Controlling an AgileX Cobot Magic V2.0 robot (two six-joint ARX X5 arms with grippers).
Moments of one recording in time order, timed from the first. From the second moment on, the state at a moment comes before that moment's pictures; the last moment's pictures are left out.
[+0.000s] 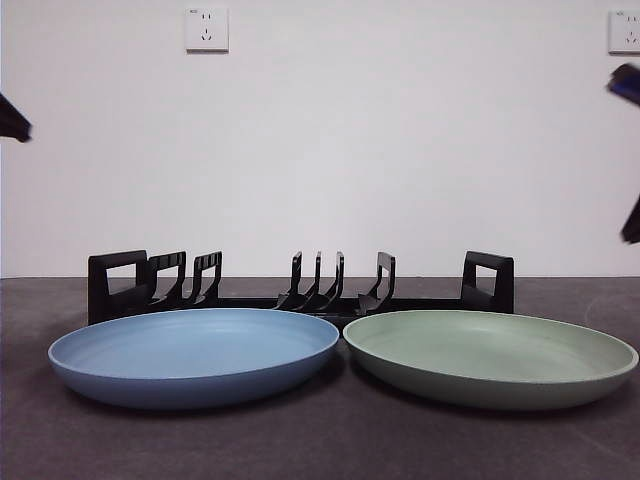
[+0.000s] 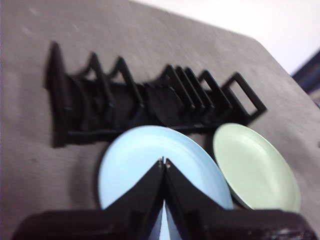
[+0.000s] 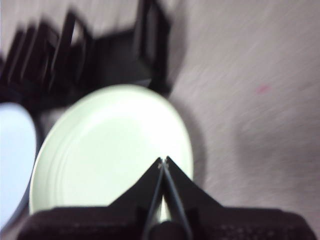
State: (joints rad) left arm -0.03 0.74 0.50 -0.21 0.56 -0.27; right arm 0.11 0.99 0.55 -0.30 -0.27 0.26
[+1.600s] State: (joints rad) left arm -0.44 0.97 0.73 -0.22 0.33 -0.14; right arm 0.11 1.53 0.76 -0.44 -0.36 0.10
